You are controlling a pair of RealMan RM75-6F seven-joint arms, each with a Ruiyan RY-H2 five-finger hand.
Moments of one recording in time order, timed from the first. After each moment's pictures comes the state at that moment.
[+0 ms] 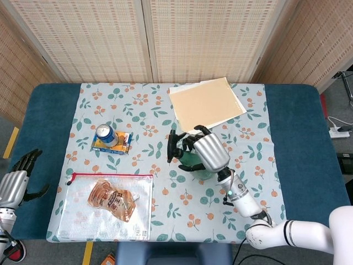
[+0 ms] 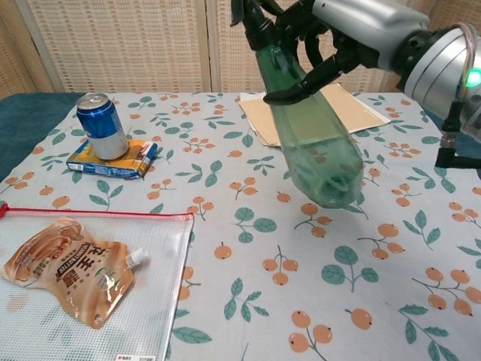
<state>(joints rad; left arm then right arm) -0.22 -1.07 -0.09 -1.59 1.37 1.28 -0.19 0.79 -1.55 0.16 -1.58 -1.34 1.32 -0.20</state>
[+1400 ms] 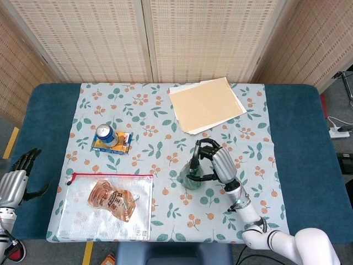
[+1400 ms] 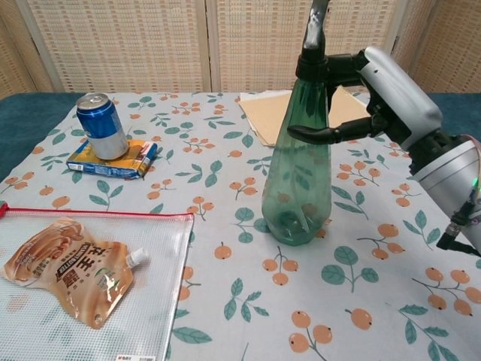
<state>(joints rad) -0.22 -1.09 -0.10 -1.59 1.36 1.29 -0.18 0.63 -1.91 0.12 -0.90 -1.61 1.52 0.50</state>
